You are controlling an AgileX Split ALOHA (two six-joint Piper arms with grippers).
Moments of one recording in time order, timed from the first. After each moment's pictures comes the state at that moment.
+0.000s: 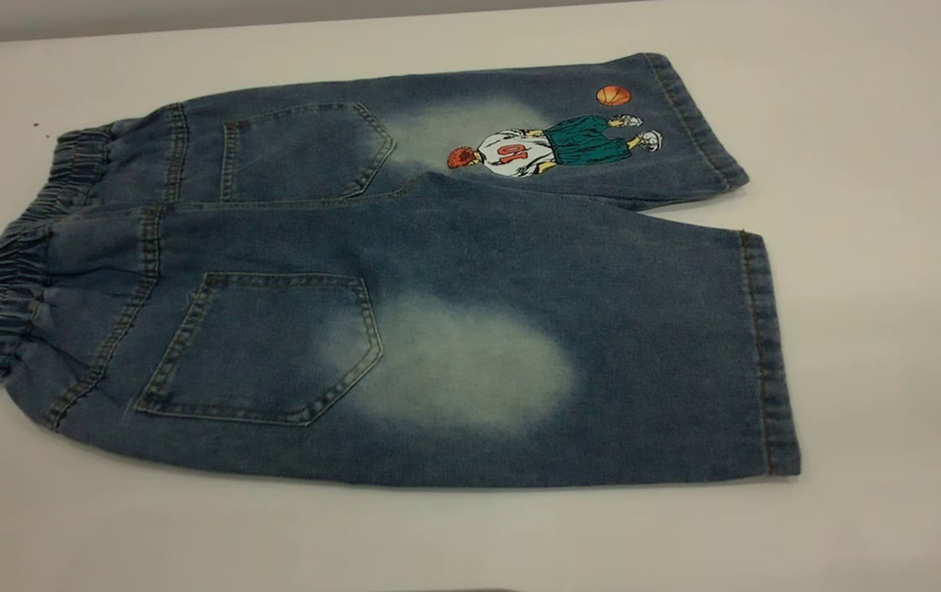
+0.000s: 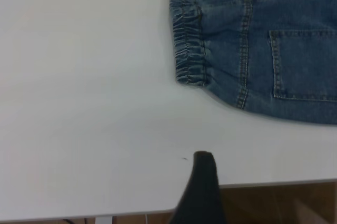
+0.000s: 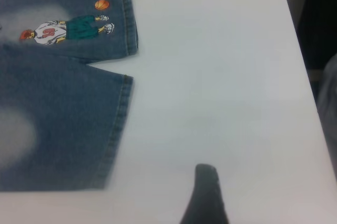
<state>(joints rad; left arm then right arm) -0.04 -0.02 -0.49 0.01 1.13 0.02 0.00 -0.01 -0.47 0.05 1.13 0.09</state>
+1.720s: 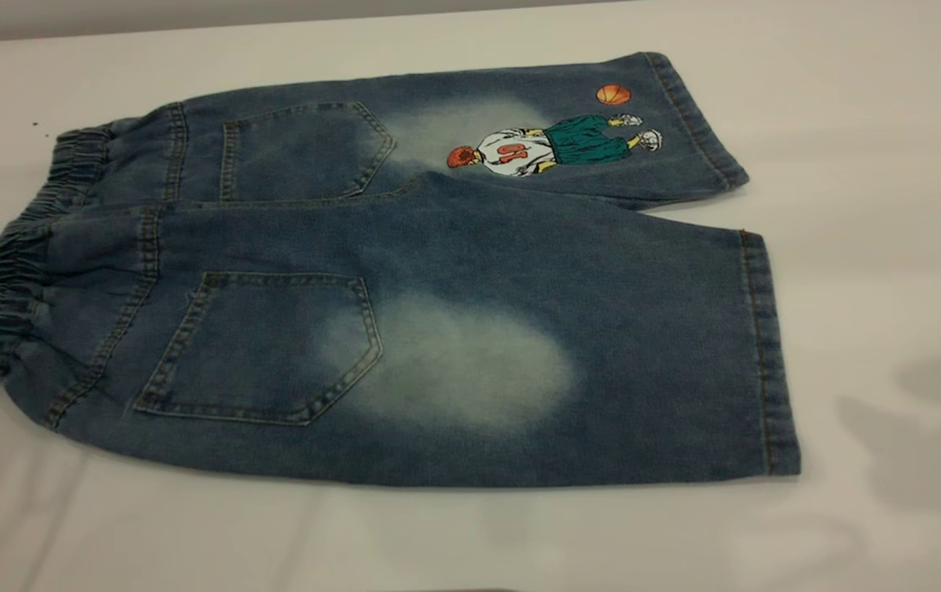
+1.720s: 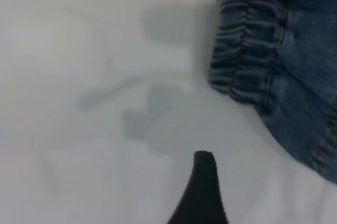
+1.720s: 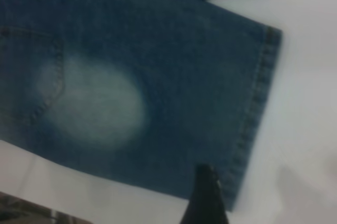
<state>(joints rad) -0.04 1.55 -0.70 0.19 0.45 -0.35 0.00 1.16 -0.49 0.87 0.53 -0.65</state>
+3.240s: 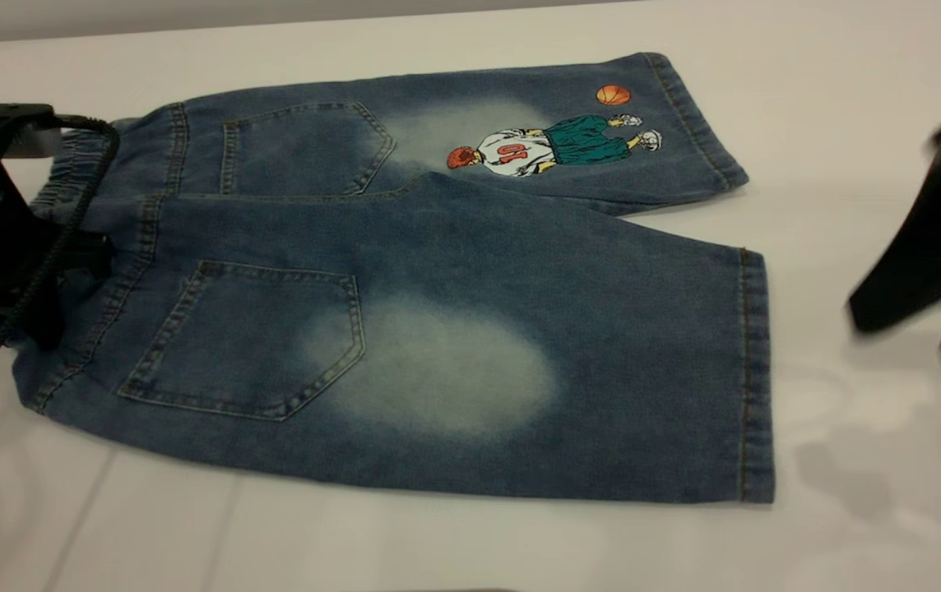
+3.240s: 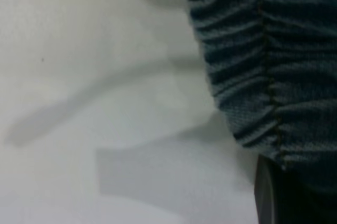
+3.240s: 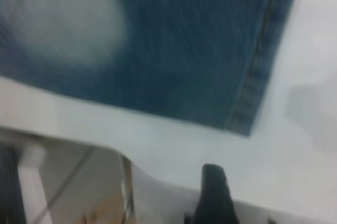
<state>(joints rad) -0.06 2.05 -0.87 0.24 0.24 -0.34 0.06 1.64 -0.51 1.01 0.61 -0.65</state>
